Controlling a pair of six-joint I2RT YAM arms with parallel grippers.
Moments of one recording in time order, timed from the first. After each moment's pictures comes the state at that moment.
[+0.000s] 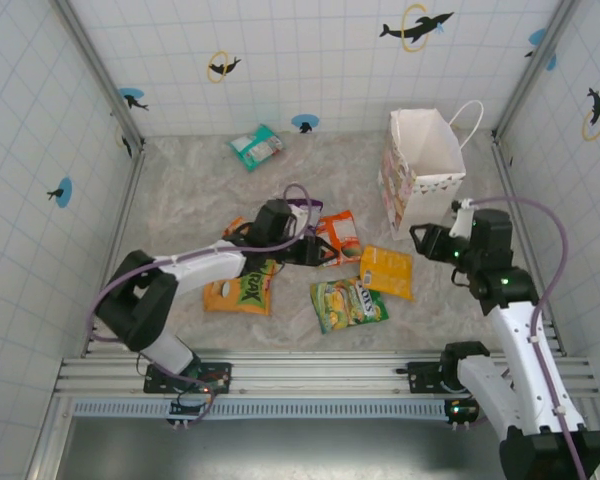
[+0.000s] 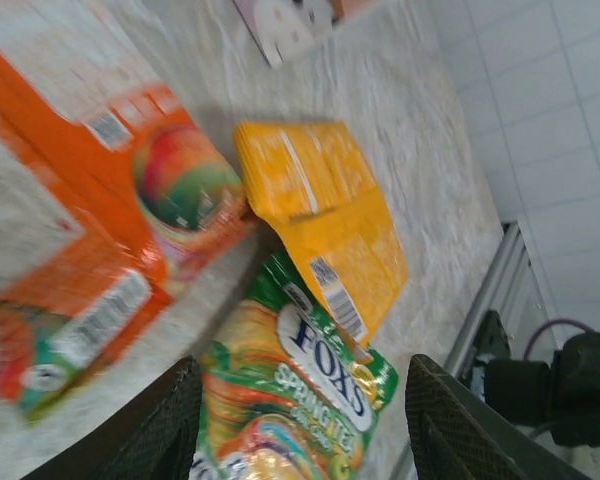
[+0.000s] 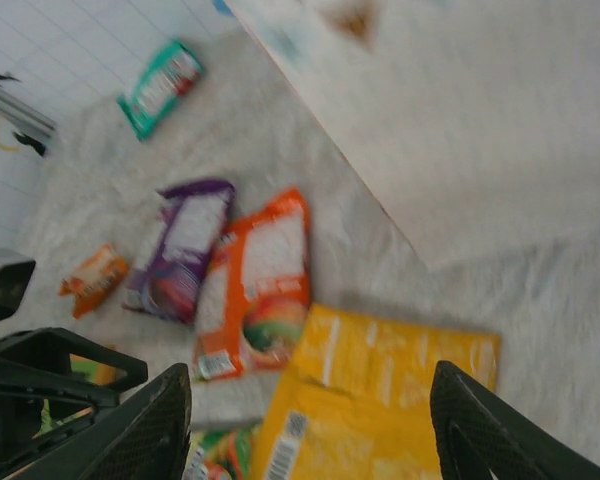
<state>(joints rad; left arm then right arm) -0.73 1.63 0.87 0.06 0.62 -0.60 0.10 0.75 0.69 -0.58 -0.35 0.40</state>
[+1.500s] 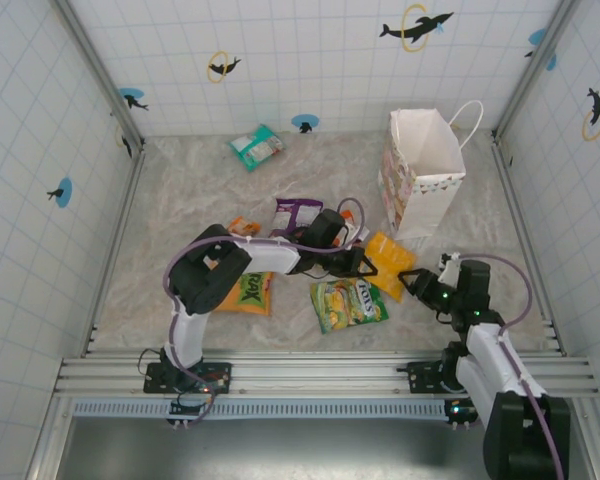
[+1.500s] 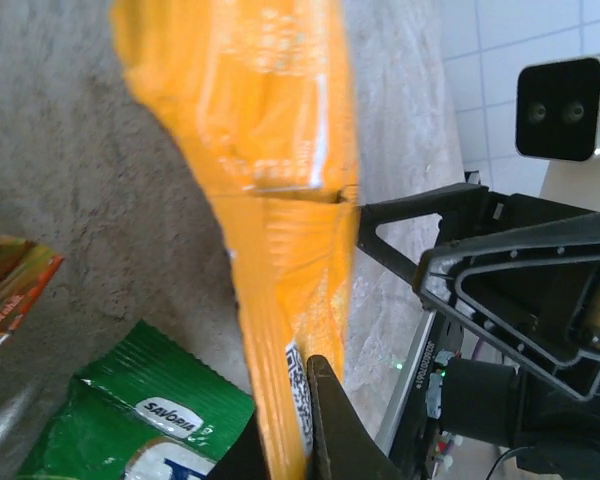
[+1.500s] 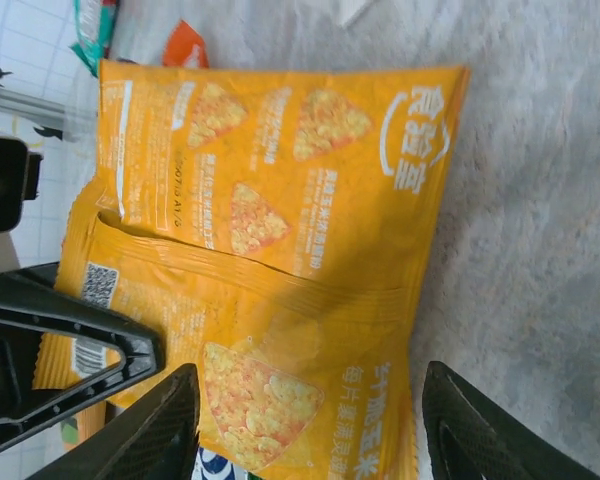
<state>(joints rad) -0.89 2.01 1.14 0.19 0.72 -0.75 -0.05 0.76 0.12 -0.09 -0.64 0.61</state>
